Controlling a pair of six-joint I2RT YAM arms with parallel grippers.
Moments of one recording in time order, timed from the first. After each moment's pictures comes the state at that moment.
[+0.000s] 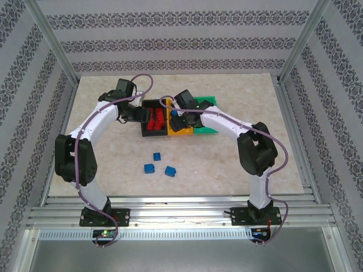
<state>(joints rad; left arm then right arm) -0.18 1.73 1.45 -0.82 0.21 -0.11 0.64 1.95 1.55 -0.63 -0.01 0.13</state>
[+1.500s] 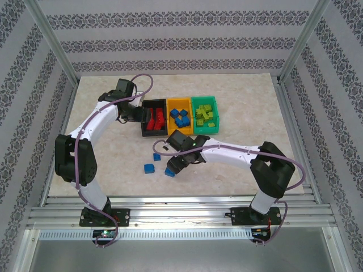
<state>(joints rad) -0.18 1.73 1.45 -0.82 0.21 -0.11 0.95 1.70 1.12 -0.60 -0.03 0.16</state>
